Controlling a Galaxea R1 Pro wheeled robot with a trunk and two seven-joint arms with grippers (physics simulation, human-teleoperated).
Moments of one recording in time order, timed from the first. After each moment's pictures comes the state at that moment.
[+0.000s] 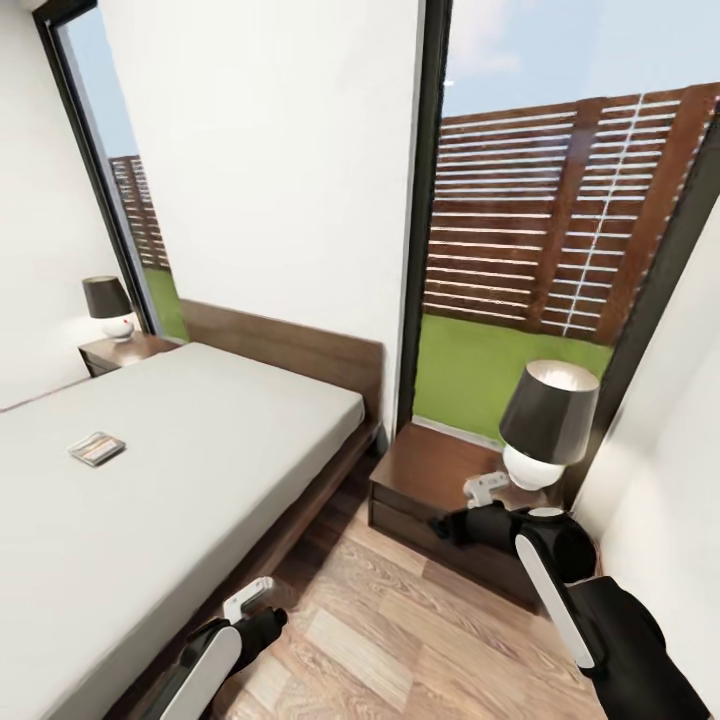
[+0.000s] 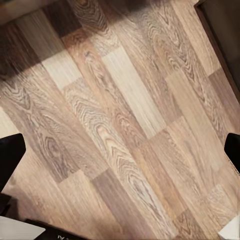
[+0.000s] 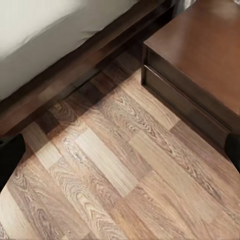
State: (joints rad) left arm -0.28 0.05 -0.32 -1.07 1.01 0.43 0.62; right arm -0.41 -0.15 0.21 -1.62 -0.18 1.04 0.14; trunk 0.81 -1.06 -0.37
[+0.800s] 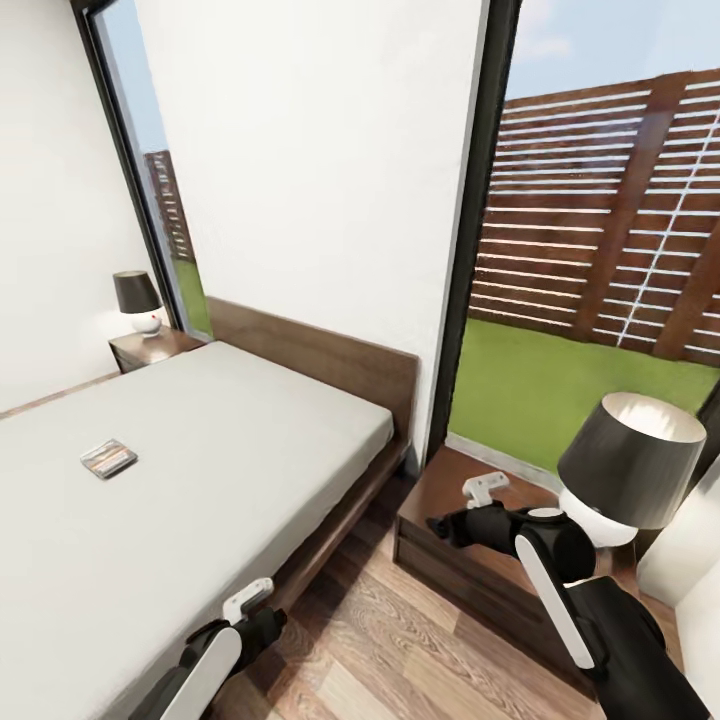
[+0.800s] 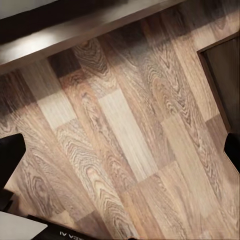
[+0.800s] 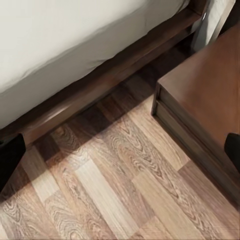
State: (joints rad) left arm -0.28 0.05 -0.32 -1.07 1.01 0.43 0.62; right arm -0.41 -0.15 0.21 -1.62 -0.18 1.04 0.14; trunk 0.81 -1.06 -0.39
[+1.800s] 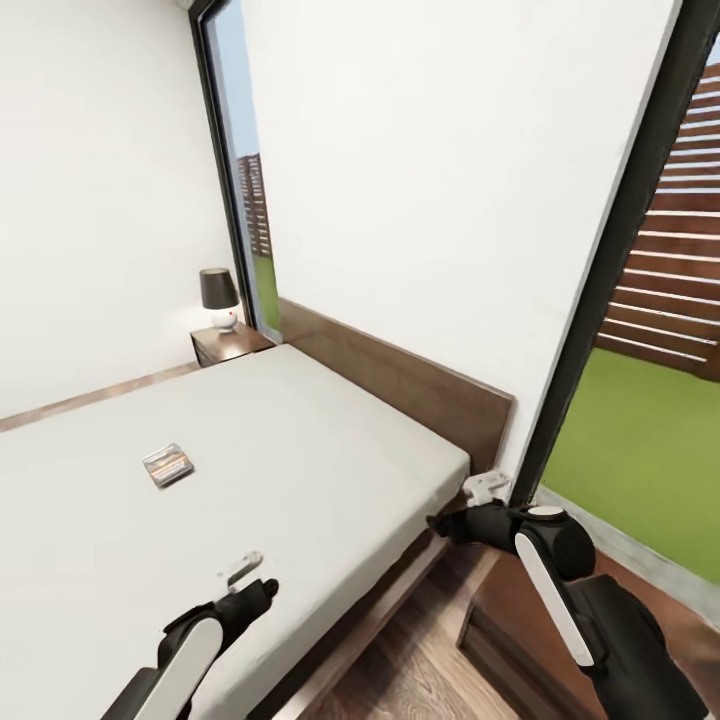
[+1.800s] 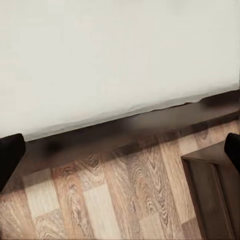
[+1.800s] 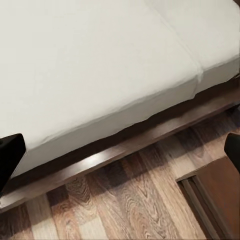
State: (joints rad) left arm -0.22 0.10 -0.30 -1.36 1.01 0.45 0.70; right arm -0.42 -0.15 0.21 -1.62 -0.18 1.04 0.14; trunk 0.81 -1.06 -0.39
